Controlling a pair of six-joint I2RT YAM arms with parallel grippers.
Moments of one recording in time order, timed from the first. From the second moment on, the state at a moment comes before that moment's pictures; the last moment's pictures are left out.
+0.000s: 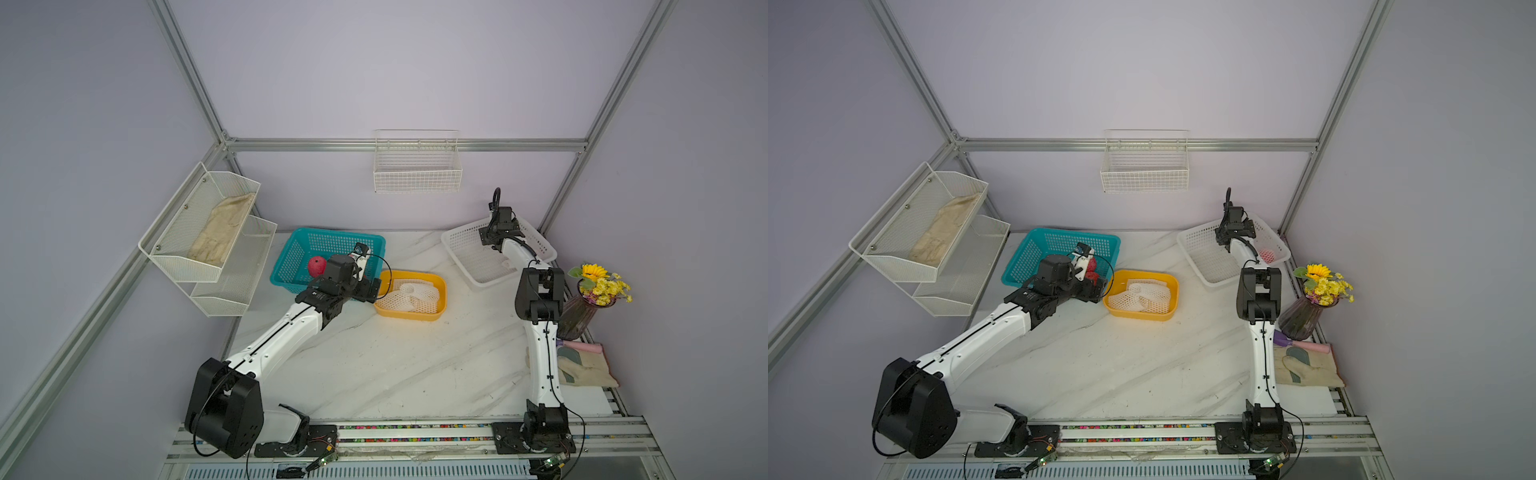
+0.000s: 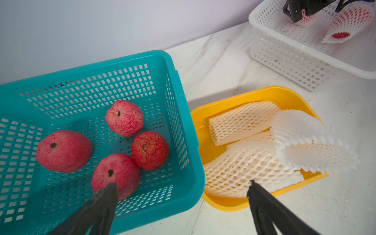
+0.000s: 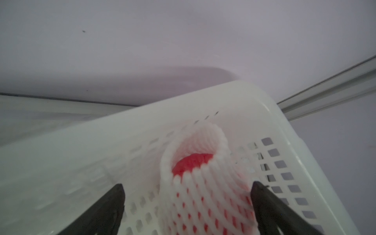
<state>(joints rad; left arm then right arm) -0.41 1.38 1.02 -0.25 -0.06 0.02 -0.02 2.58 2.26 -0.31 0.39 -0.27</state>
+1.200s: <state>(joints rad) -0.50 1.53 1.04 -0.27 -0.10 0.06 -0.10 2.57 2.21 -0.30 0.26 -0.09</state>
